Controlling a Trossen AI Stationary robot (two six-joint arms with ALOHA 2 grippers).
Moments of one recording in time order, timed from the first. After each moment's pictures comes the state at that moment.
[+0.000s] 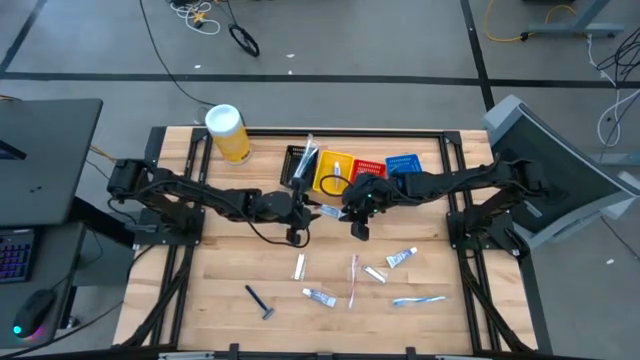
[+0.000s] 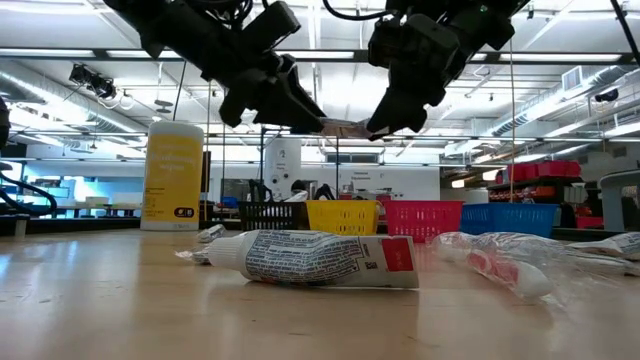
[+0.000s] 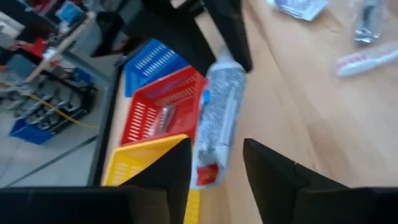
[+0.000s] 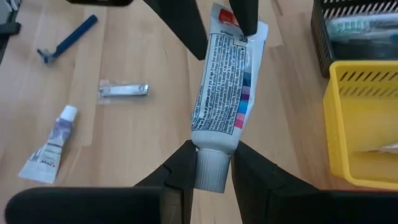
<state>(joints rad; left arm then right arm) -0.08 1.52 0.82 0.23 -0.33 0.51 -0.04 1.51 1.00 -0.30 -0.11 0.14</state>
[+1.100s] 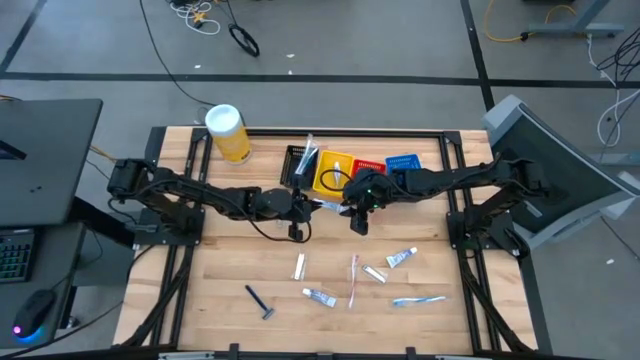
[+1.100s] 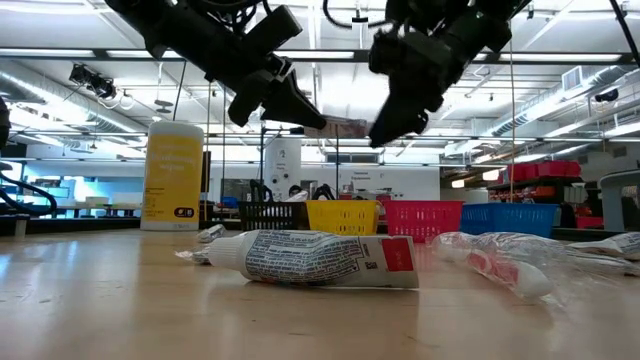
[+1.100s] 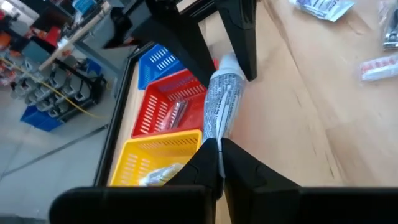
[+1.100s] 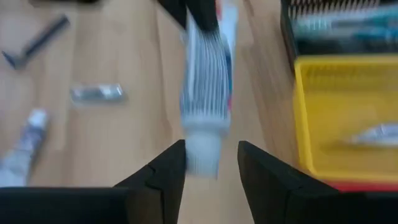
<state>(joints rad) -0.07 1.52 0.82 0.25 -0.36 0.47 -0.09 1.51 1.00 -0.35 -0.06 0.11</state>
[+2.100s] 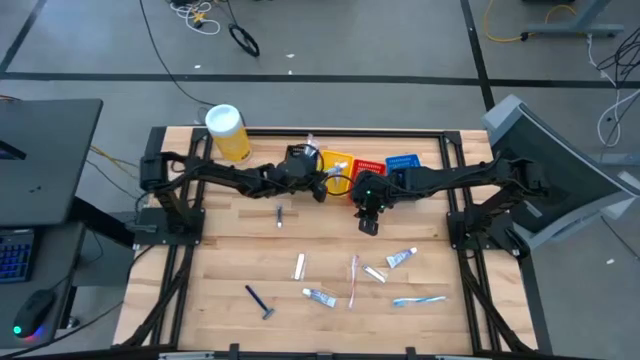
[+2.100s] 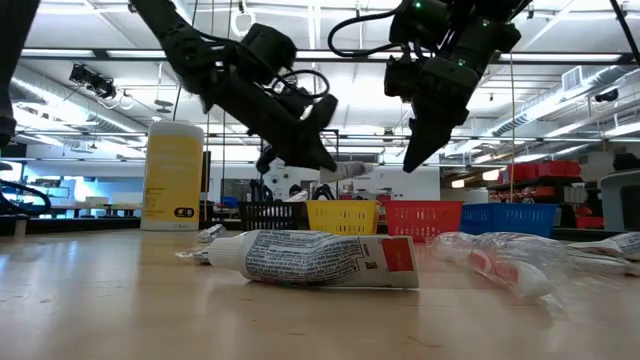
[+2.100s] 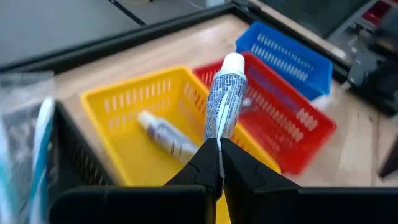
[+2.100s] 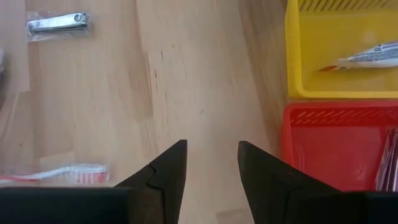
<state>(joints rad) 0.22 1.76 0.89 0.41 -0.28 -0.47 -0.10 1.51 1.00 -0.54 -0.05 0.12</state>
